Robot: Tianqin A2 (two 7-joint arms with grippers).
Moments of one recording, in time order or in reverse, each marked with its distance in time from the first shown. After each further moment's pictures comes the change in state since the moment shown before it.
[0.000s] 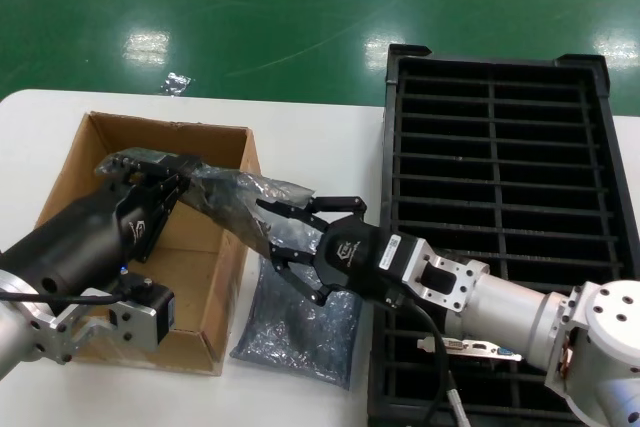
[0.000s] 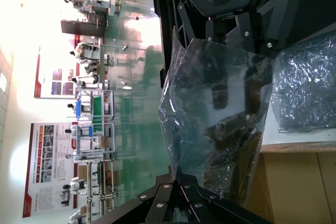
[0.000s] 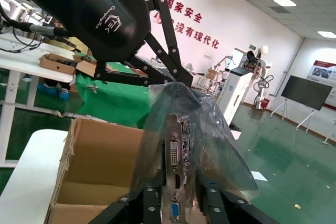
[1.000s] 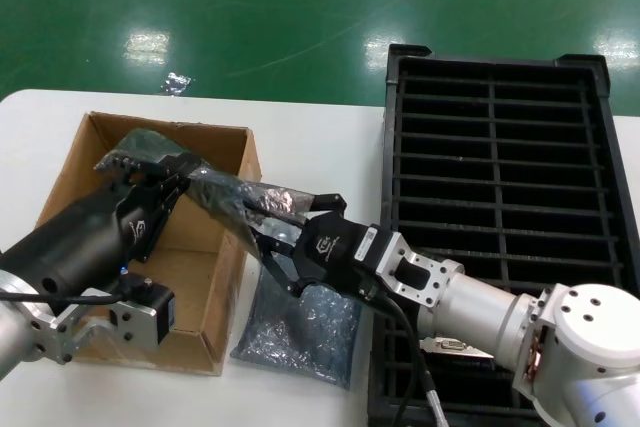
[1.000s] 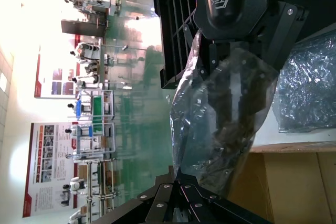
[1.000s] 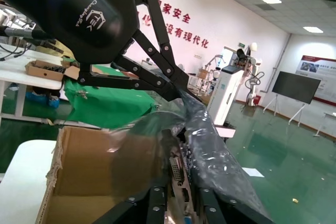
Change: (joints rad) left arm 0.000 0.000 0.000 0.000 0.000 0.000 0.000; right arm 0.008 -0.071 0.010 -0.057 0.003 0.047 -0.012
